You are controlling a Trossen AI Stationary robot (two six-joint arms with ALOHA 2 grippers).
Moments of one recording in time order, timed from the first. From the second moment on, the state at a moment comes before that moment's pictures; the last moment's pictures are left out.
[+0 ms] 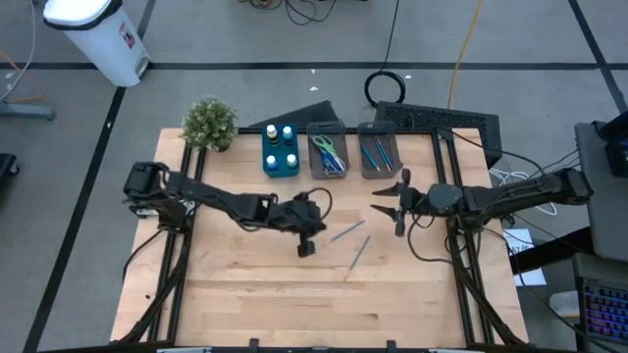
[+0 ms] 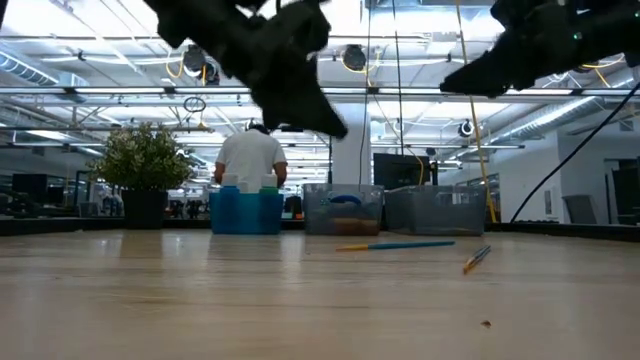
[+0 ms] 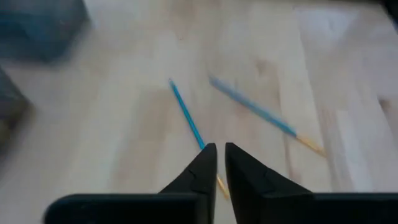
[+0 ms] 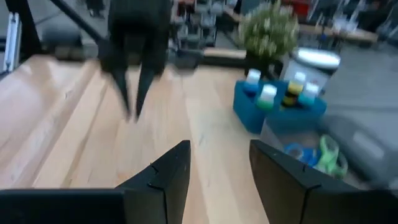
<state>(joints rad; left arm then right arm) -0.12 1.69 1.04 0.02 -0.11 -0.19 0.10 0.76 0.37 0.17 0.28 -0.05</state>
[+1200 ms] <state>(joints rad) -0.22 2.01 1.04 0.07 -0.27 -0.35 0.10 0.79 0.36 0.31 0.29 -0.10</state>
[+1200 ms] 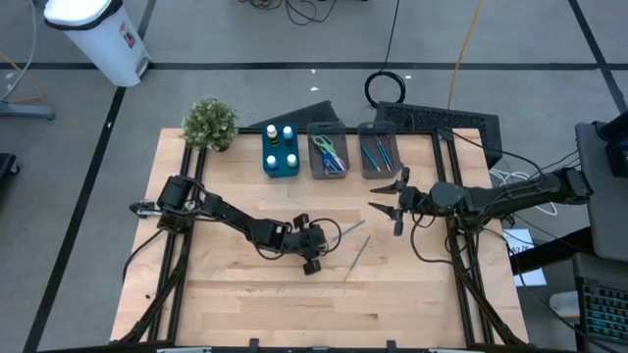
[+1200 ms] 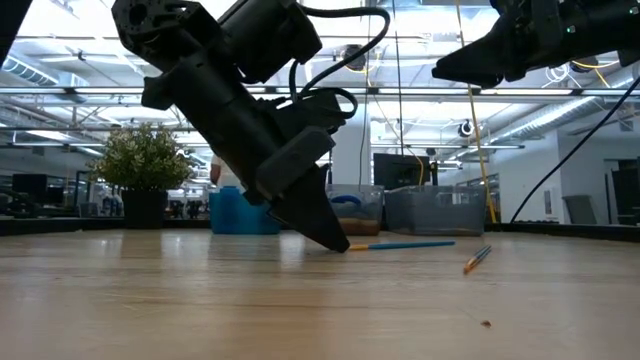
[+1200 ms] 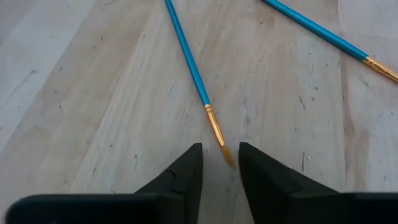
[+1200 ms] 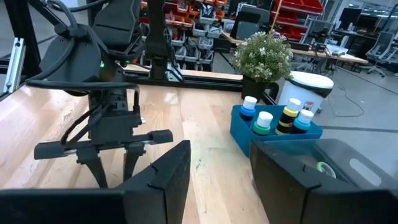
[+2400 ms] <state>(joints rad) -0.18 1.77 1.03 -0.14 -0.39 -0.28 0.11 0.97 0.35 0.36 0.21 -0.09</state>
